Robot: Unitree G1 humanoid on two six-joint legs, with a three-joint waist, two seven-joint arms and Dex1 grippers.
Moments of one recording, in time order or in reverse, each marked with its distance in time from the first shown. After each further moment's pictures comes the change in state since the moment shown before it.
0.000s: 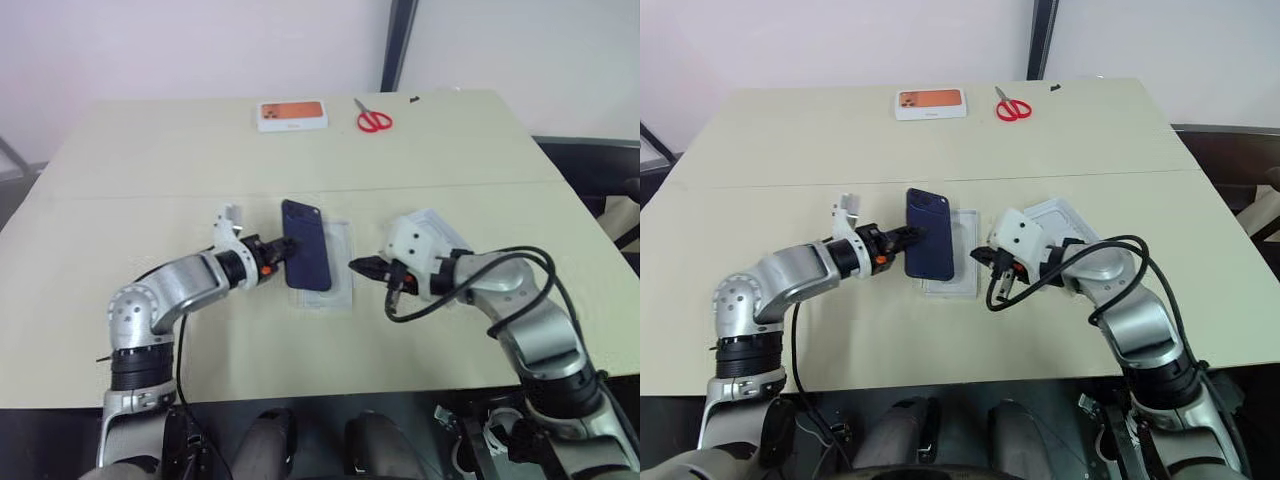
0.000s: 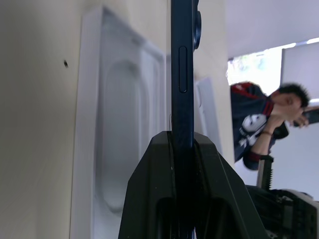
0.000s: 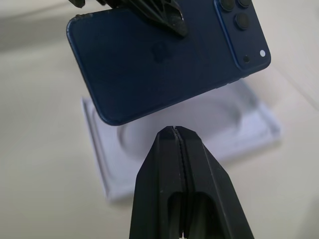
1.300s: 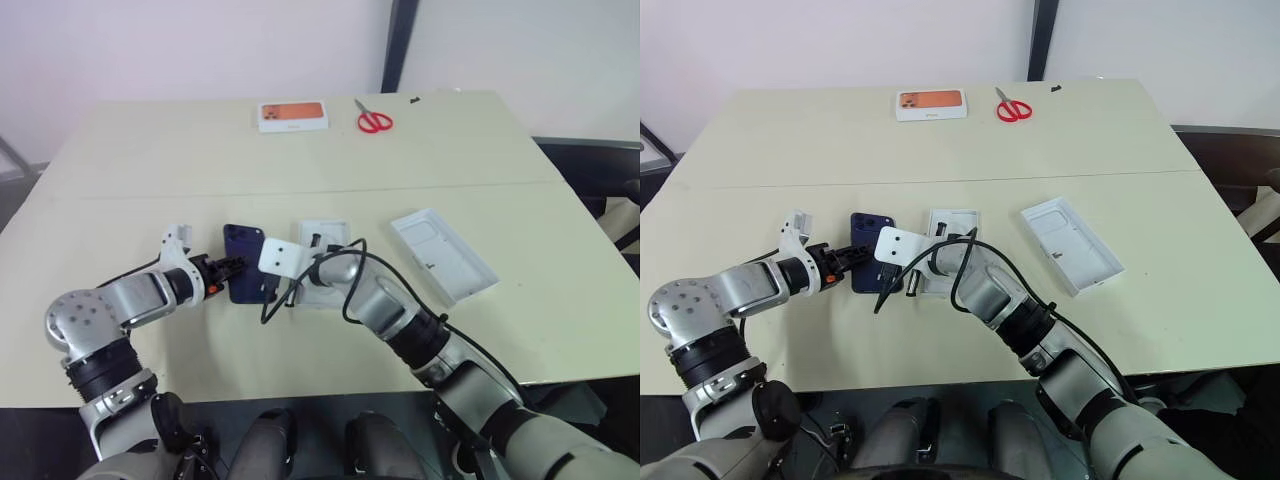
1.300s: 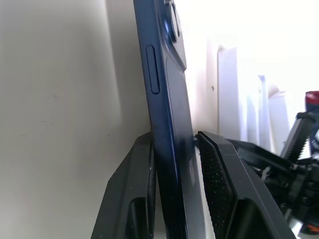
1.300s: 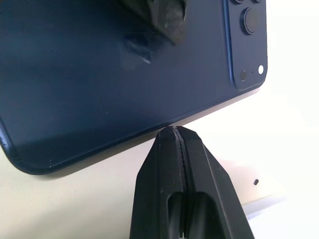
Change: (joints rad) left arm -0.055 -0.043 0.546 -0.011 0.771 0.532 -0.489; right arm -0.381 0.467 0.459 0.644 -0.461 -0.171 -0.234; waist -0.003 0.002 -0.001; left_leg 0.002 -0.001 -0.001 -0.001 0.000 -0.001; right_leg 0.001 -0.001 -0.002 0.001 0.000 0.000
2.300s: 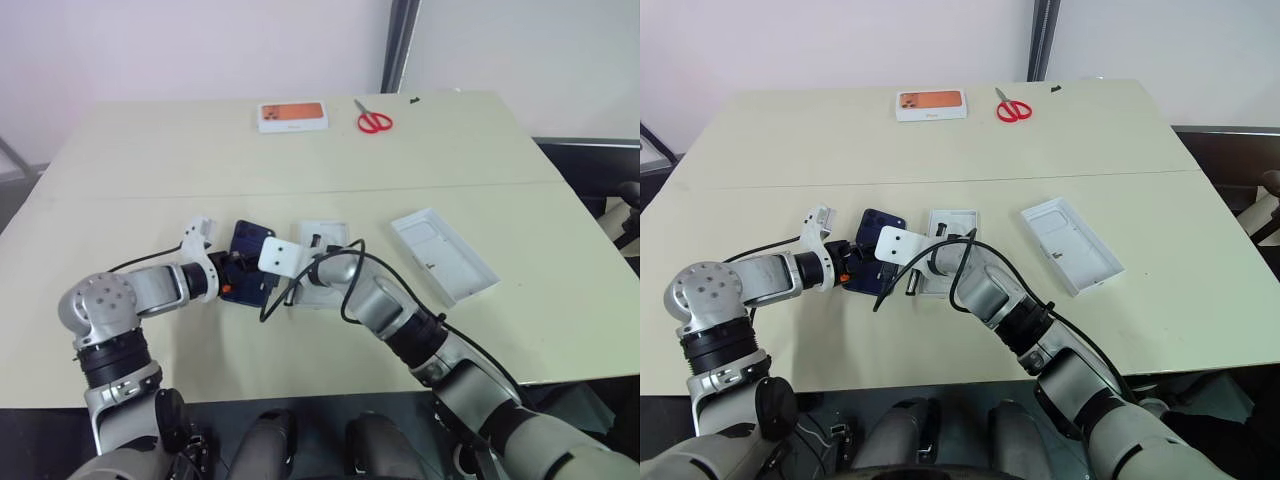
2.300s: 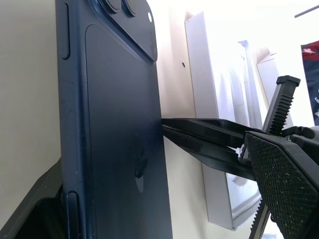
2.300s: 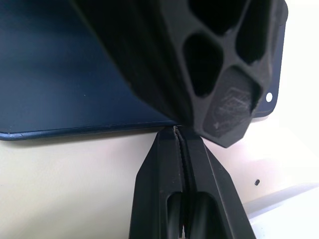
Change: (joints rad) left arm -0.025 0.038 -0.189 -0.024 0.187 -0.002 -0.244; right arm -0.005 0.010 0.001 0.035 0.017 -0.009 -0.023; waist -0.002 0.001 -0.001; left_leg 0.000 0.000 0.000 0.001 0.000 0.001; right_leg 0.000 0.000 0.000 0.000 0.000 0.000
